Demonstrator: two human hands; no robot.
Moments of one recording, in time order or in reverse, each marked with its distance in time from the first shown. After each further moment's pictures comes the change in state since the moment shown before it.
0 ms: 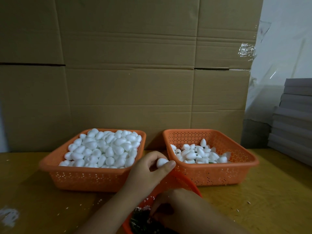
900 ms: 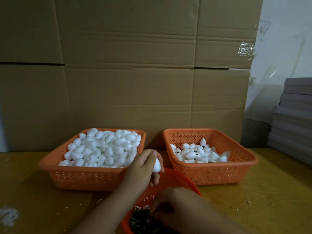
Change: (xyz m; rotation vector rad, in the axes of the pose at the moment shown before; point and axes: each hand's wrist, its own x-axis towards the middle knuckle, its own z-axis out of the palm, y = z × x) left_hand 0.001 0.005 -0.002 -0.146 0.042 -0.135; right_hand -0.001 0.006 0.001 -0.005 -0.028 0.005
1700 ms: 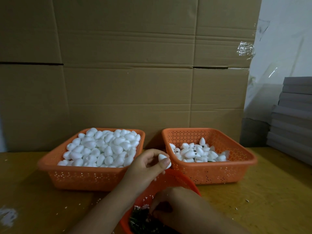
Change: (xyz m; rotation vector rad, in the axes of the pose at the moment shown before) left_hand 0.001 -0.006 -0.004 -0.021 -0.092 0.040; right_hand 0.000 0.001 0.000 0.004 -0.005 0.006
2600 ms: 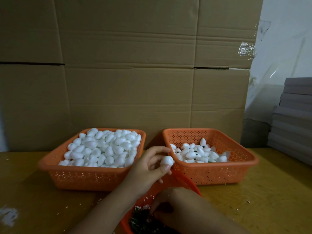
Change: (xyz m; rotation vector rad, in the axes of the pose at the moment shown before) left_hand -0.003 0.004 0.002 -0.017 -0.056 -0.029; right_hand 0.000 0.002 0.004 -0.019 0.012 0.038
